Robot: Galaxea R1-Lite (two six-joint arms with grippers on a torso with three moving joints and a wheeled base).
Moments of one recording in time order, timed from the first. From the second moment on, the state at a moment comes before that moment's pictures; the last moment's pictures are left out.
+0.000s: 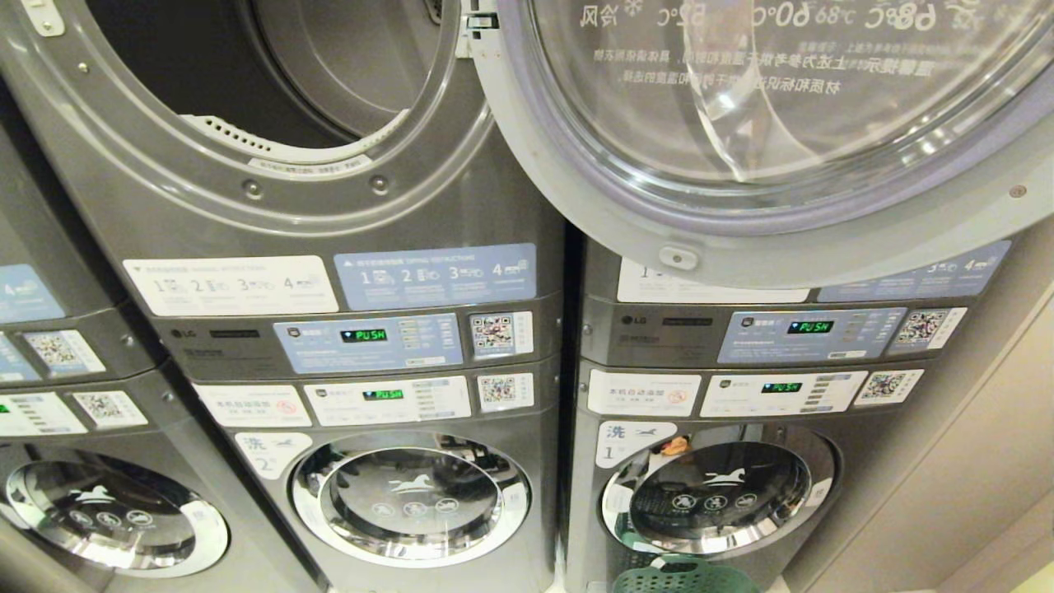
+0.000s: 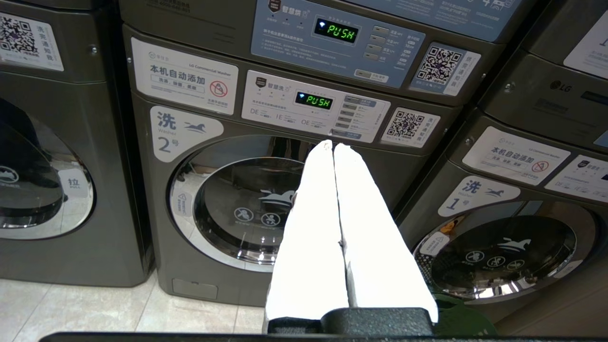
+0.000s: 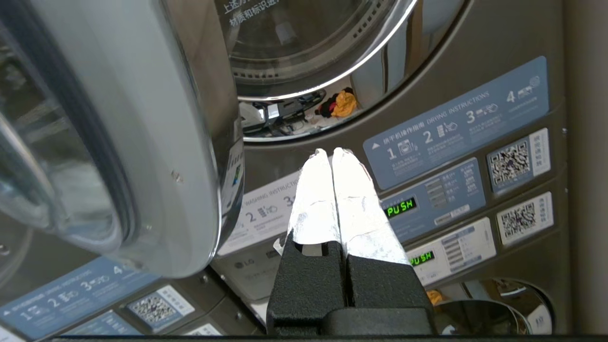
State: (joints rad) left arm 0.00 0.00 0.00 -0.04 0.07 -0.23; right arm -0.02 0.92 -0.56 -0.60 -0.14 0.43
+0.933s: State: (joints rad) left arm 0.00 0.00 0.00 -0.04 0.07 -0.23; right arm -0.02 1.12 -0.58 -0.82 0.01 0.36
